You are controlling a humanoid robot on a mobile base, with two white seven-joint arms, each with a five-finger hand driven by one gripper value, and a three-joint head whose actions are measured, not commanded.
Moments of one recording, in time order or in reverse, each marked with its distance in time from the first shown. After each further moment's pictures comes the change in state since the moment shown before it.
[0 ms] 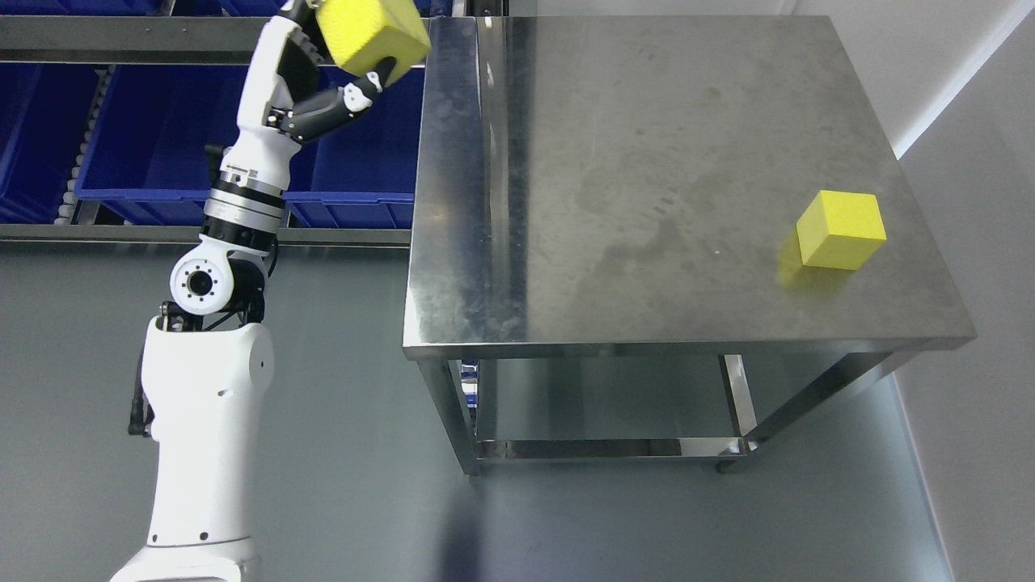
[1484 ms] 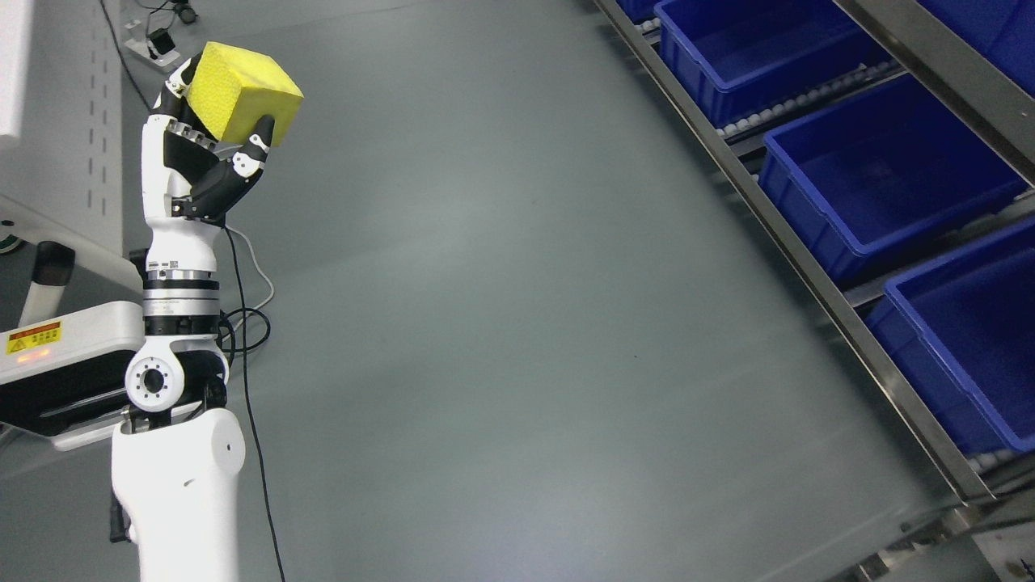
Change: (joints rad) left arm 0.217 -0.029 0.165 -0.128 0.063 0.008 0.040; right arm 0.000 0.000 0.000 0.000 0.000 0.000 0.001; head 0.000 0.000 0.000
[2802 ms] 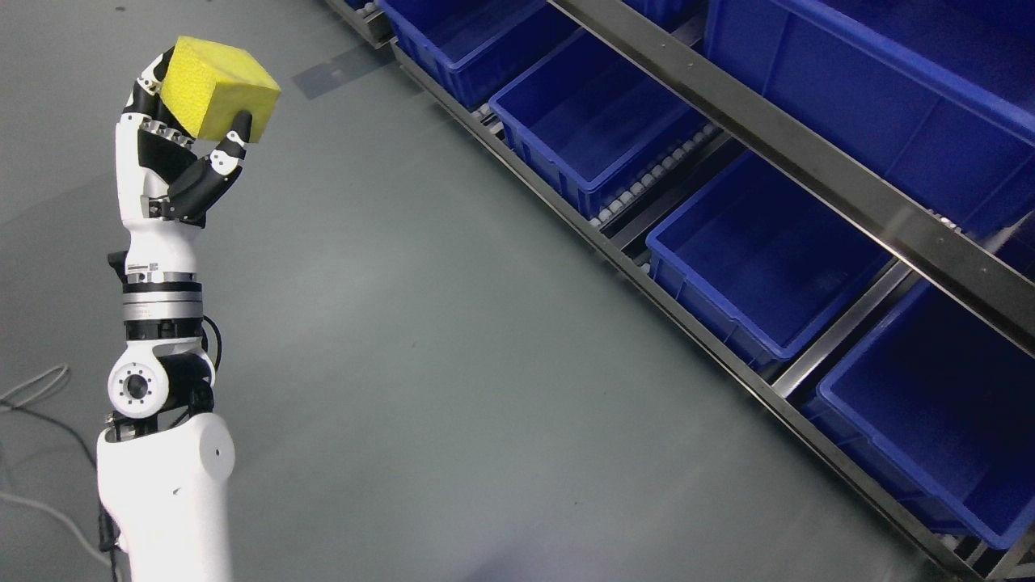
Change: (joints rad) left arm 0.013 -0.002 0.023 -0.050 0.000 0.023 0.006; right arm 0.000 0.000 0.000 0.000 0.000 0.000 0.001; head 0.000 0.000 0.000
